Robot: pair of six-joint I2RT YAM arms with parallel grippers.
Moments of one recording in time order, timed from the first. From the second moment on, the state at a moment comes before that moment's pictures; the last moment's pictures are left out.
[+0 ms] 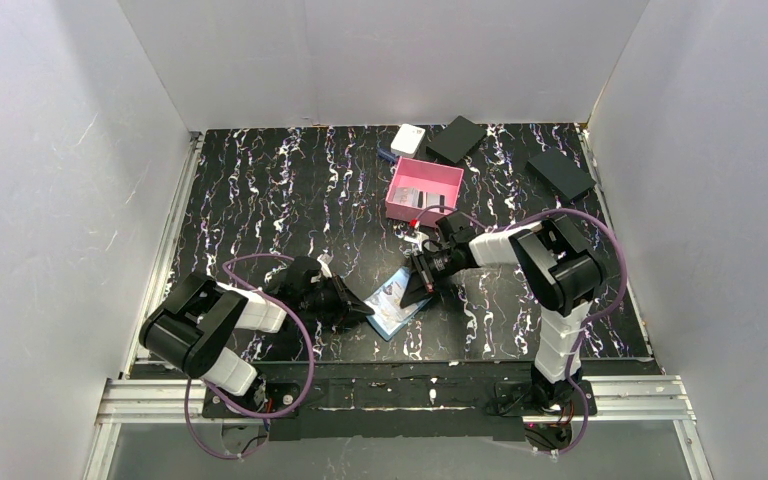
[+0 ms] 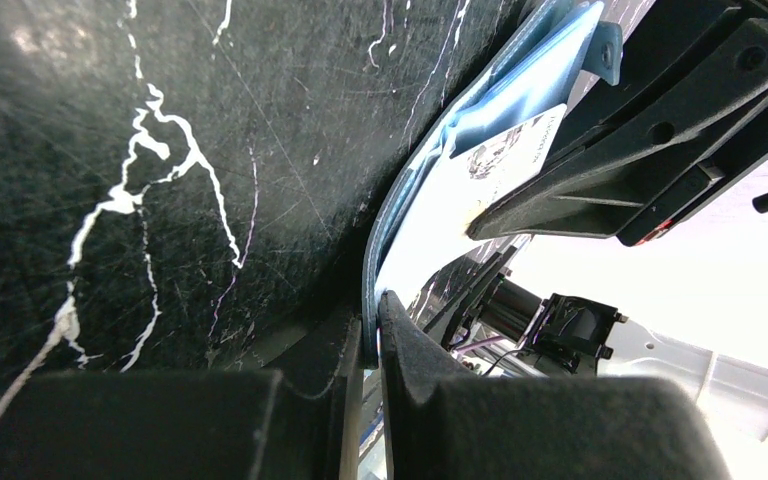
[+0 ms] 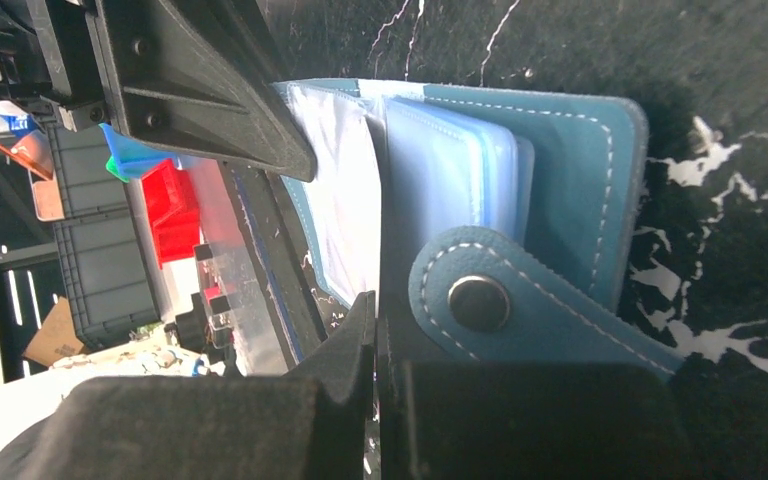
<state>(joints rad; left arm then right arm) -0.52 1.52 0.31 0.44 0.51 -1.17 0.54 1.93 0.91 -0.11 -1.04 0.27</state>
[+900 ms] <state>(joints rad) -0.52 1.52 0.31 0.43 0.51 -1.15 0.61 1.90 1.06 -0.41 -0.91 0.18</state>
